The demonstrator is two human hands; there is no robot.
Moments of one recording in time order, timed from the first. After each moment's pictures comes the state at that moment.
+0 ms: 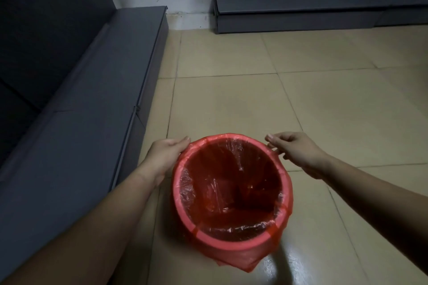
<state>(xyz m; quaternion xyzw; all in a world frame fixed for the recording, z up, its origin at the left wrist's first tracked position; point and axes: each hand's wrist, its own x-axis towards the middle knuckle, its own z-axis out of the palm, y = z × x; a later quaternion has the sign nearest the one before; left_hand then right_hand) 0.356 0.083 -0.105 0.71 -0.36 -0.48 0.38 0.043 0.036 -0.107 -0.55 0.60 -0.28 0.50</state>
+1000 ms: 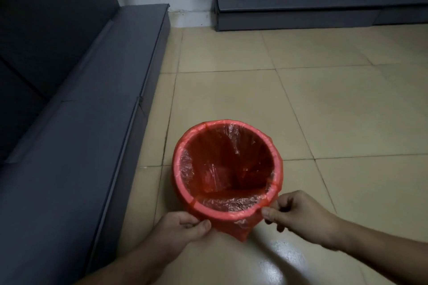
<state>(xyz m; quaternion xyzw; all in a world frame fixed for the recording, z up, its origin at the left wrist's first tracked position) 0.310 0.267 -0.120 0.67 -0.34 -0.61 0.27 0.031 0.204 -0.104 -0.61 0.53 -0.14 0.56</state>
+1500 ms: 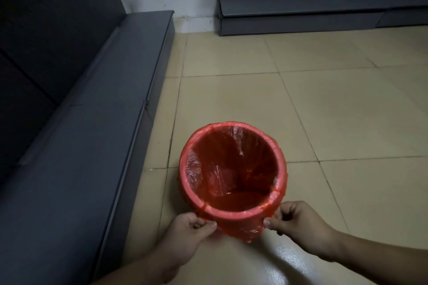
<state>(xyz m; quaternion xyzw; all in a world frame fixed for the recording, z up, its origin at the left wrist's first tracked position) 0.301 0.271 -0.155 0.70 -0.34 -0.55 0.31 0.031 0.218 -0.142 -0.55 0.55 -0.20 0.60</state>
